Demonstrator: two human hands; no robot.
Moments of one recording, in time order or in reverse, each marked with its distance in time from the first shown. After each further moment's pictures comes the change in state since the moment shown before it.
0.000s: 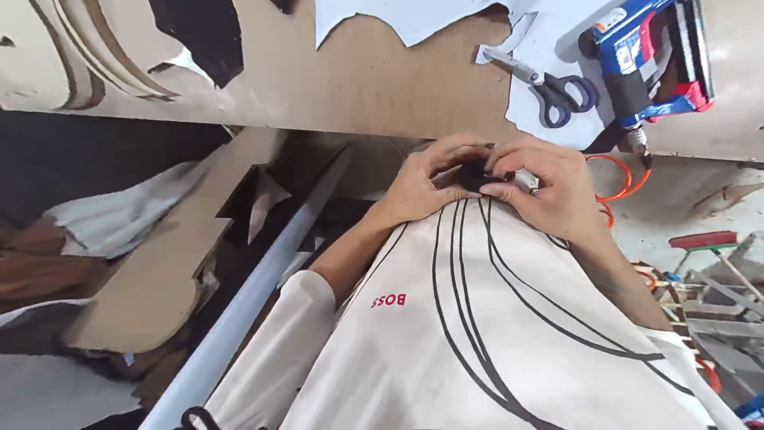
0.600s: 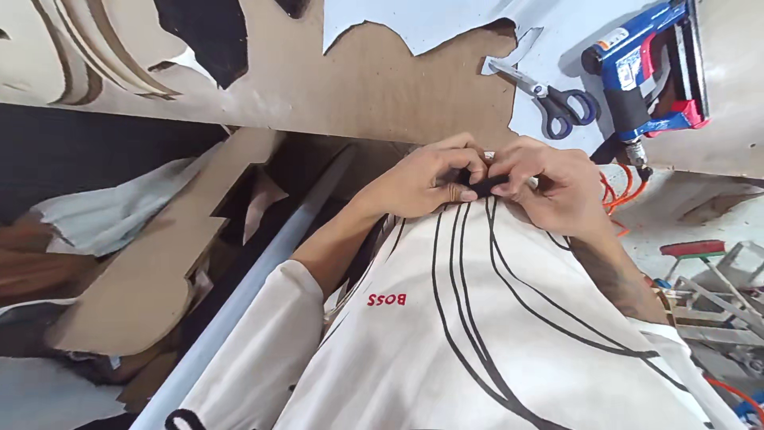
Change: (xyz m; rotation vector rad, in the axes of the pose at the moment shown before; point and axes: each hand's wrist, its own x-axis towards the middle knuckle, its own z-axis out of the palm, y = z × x) left_hand 0.025 0.026 -0.036 0.238 -0.337 -0.059; right_hand 0.020 0.009 -0.004 0.181 -0.043 -0.113
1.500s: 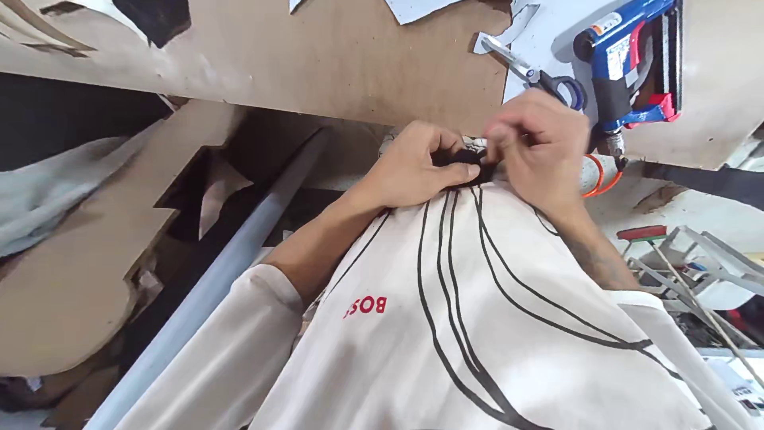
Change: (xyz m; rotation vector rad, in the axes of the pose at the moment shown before) left_hand -0.007 0.011 0.014 -0.161 0.230 -0.244; right_hand 0.017 -0.004 0.015 -0.315 0.180 0.190
